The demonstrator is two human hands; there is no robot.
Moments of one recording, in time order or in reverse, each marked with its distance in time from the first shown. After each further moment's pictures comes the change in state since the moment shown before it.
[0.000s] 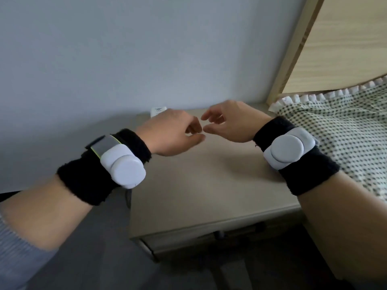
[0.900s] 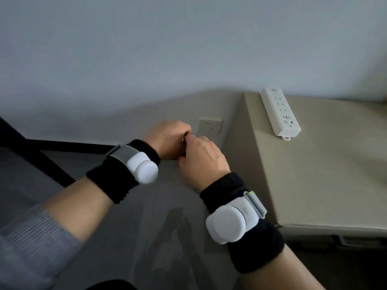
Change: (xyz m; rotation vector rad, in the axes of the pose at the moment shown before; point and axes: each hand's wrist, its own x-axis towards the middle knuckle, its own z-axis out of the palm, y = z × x) left_hand -0.163 -0.247 0.026 0.002 -0.074 -0.295; right_hand 0.029 -0.295 0.224 0.044 -0.080 0.052
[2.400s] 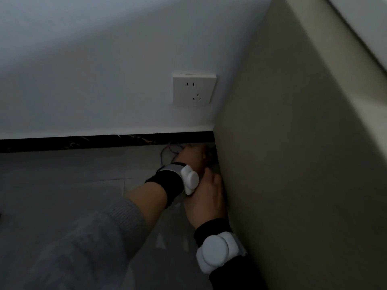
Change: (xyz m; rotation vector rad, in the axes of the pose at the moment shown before) left_hand 0.183 -0.023 0.340 -0.306 -0.247 -0.039; right_hand 0.069 0.156 0.232 0.277 -0.053 0.651
